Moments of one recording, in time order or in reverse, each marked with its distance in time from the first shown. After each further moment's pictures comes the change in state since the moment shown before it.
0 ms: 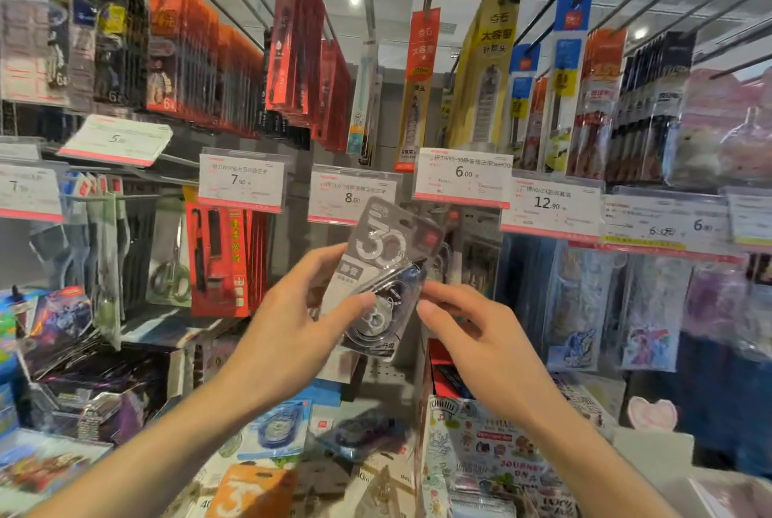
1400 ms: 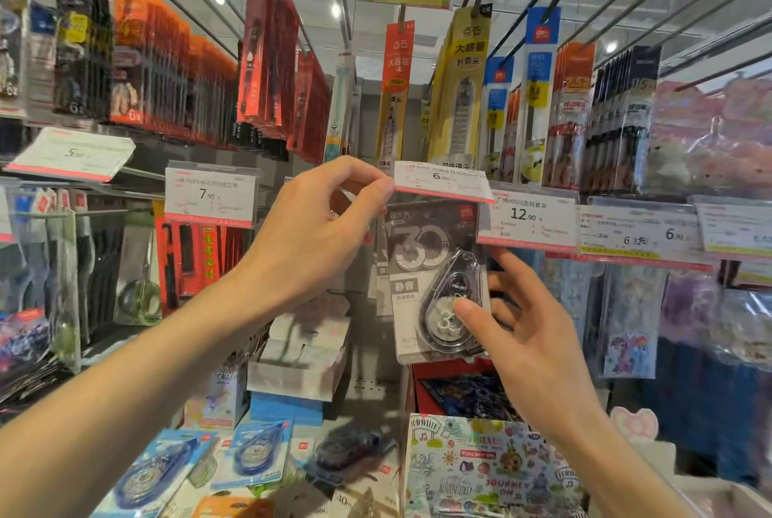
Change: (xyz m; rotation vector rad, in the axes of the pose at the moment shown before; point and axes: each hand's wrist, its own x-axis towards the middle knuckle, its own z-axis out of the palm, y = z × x) left_hand 0.077 0.071 0.006 0.058 0.081 0.253; right_hand -0.010 0.003 -0.038 0.249 0.224 -0.077
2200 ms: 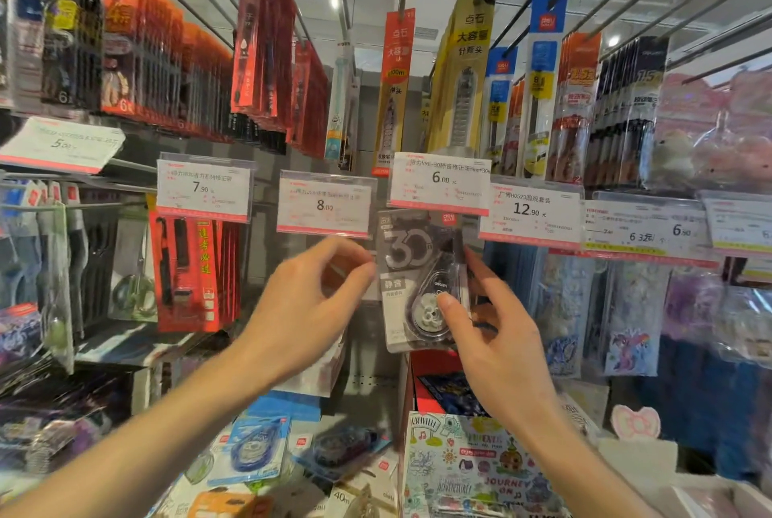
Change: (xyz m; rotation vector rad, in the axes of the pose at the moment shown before) left_hand -0.049 -0.053 0.021 0.066 -0.088 -0.154; right_hand 0.009 0.030 0.020 -0.248 0.050 -0.015
